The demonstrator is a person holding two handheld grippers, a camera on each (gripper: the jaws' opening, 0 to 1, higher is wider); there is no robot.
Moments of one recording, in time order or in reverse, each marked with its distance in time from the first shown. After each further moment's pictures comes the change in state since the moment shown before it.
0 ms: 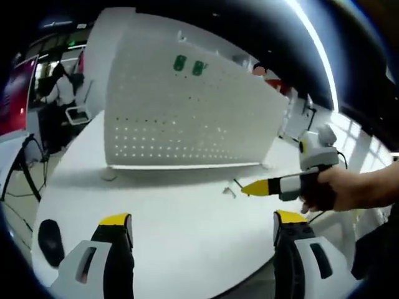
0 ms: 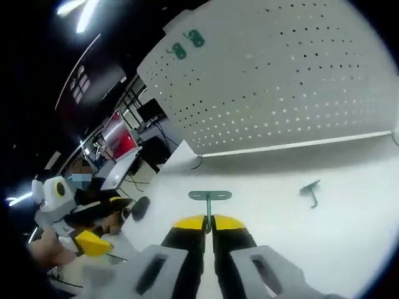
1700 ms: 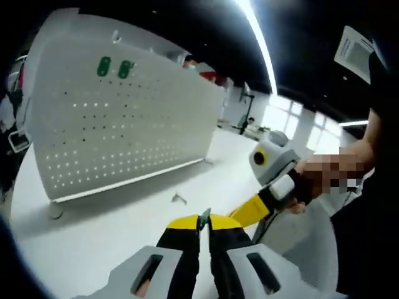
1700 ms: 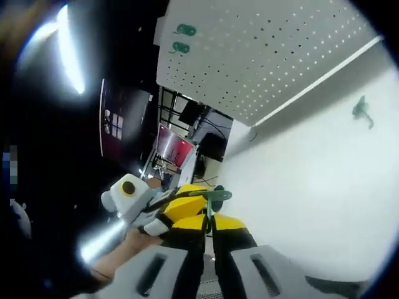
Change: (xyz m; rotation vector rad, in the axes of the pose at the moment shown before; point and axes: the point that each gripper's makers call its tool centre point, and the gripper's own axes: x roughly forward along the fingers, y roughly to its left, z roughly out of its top) left arm 0.024 -0.063 0.008 0.200 0.068 -0.439; right arm -0.021 0.067 -0.024 0.423 0.090 0.417
